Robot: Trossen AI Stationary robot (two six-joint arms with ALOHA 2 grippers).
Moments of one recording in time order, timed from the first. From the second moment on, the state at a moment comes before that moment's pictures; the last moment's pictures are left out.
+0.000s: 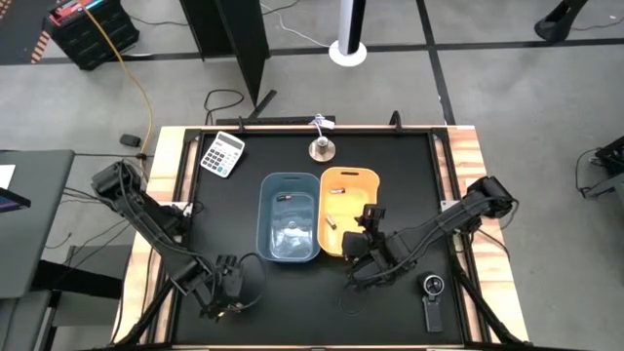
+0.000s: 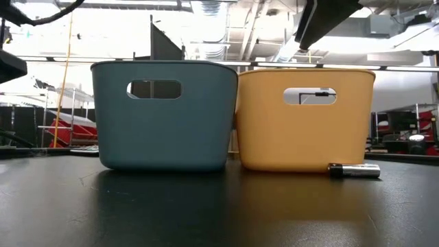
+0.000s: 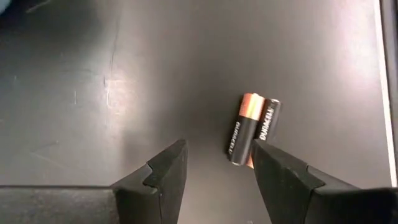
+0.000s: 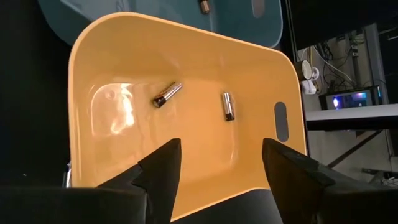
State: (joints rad) left arm -0.84 1.46 0.84 -0.58 -0.14 -0.67; right arm 0.50 1.79 1.59 -1.31 0.79 0.50
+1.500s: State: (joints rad) left arm -0.85 1.54 0.81 -0.54 -0.24 -0.66; right arm 0.49 1.79 1.59 -1.31 0.79 0.49
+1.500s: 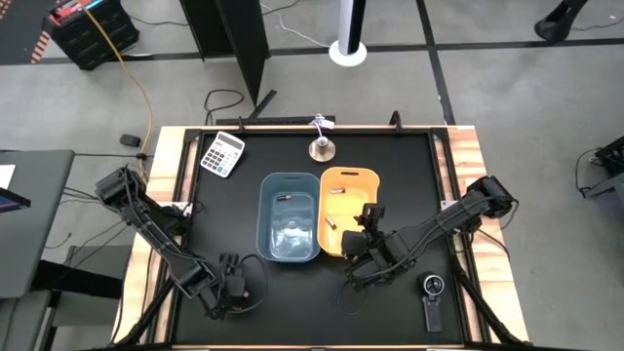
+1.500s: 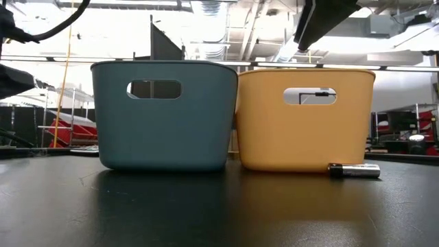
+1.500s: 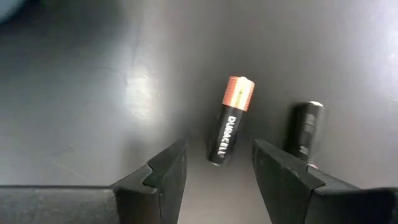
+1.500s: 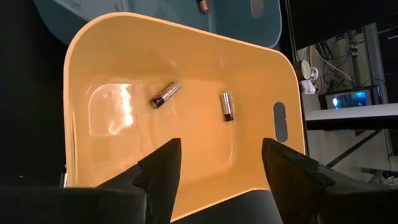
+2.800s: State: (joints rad) left arm -0.78 1.47 0.81 -0.65 -0.24 -0.58; right arm 0.50 1.79 1.59 -1.30 0.79 0.49
